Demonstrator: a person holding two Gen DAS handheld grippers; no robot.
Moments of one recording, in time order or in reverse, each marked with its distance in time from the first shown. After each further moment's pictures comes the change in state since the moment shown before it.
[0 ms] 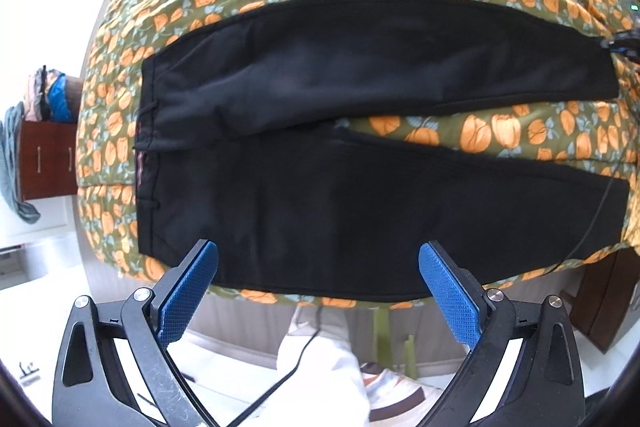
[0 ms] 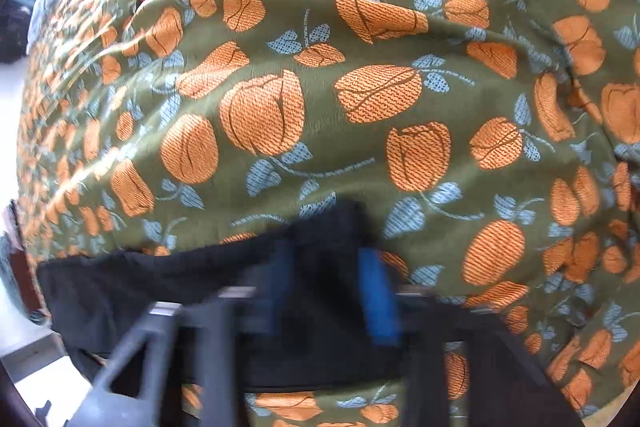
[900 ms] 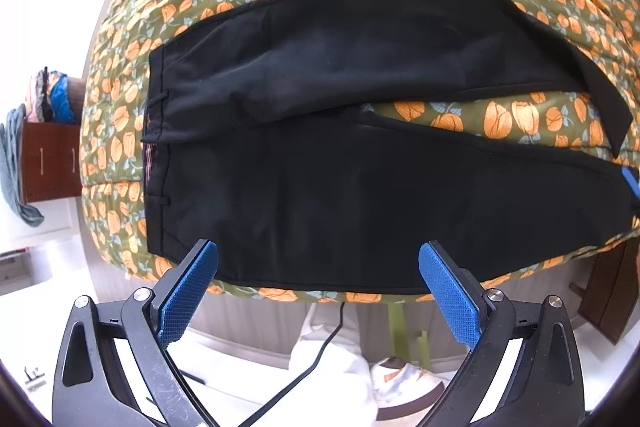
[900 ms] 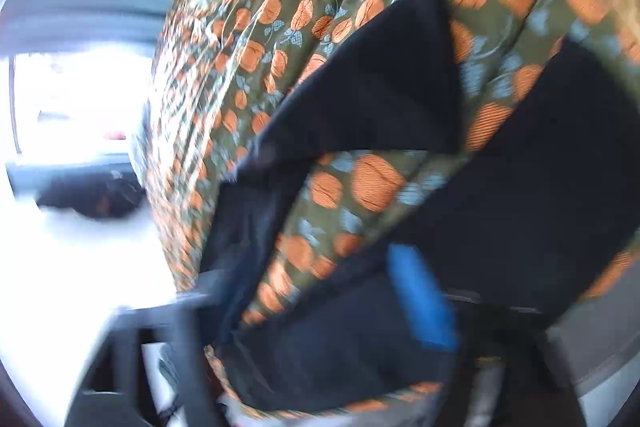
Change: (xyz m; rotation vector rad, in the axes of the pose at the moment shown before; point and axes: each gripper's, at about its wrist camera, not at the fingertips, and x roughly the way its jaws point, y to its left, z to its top) left arm 0.011 0.022 -0.012 0.035 -0.006 0.013; right arm -0.052 0.033 -0.327 0.637 -0.250 0.623
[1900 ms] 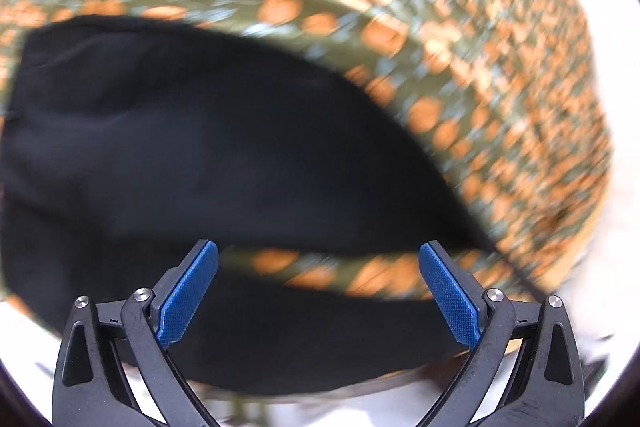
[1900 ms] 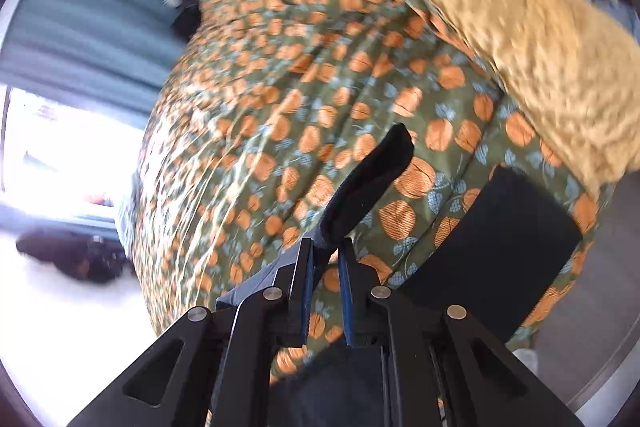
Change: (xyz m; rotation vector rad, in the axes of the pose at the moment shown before) left arm 0.065 -0.001 0.161 -0.331 0.030 -0.592; right arm -0.115 0.074 0.012 -0.062 -0.289 -0.127
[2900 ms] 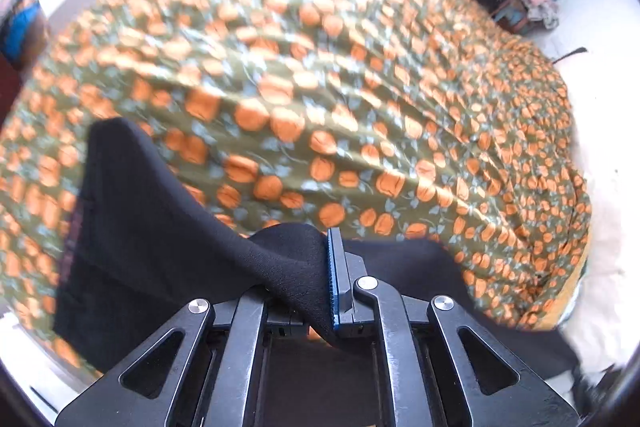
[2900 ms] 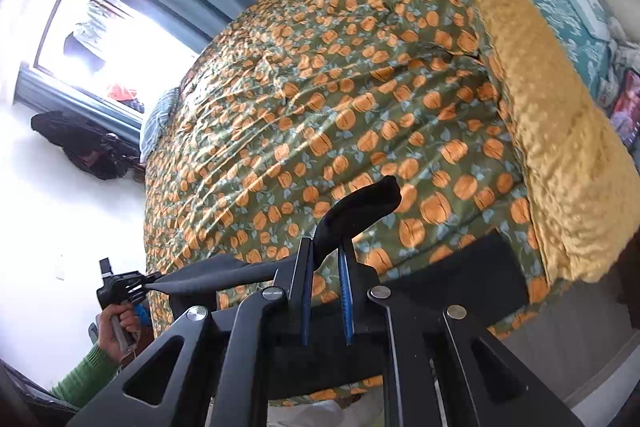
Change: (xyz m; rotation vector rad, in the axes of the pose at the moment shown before) left arm -0.170 0.043 -0.006 0.019 -0.396 0.081; right arm -0.065 0.062 0.030 -0.384 0.118 0.054
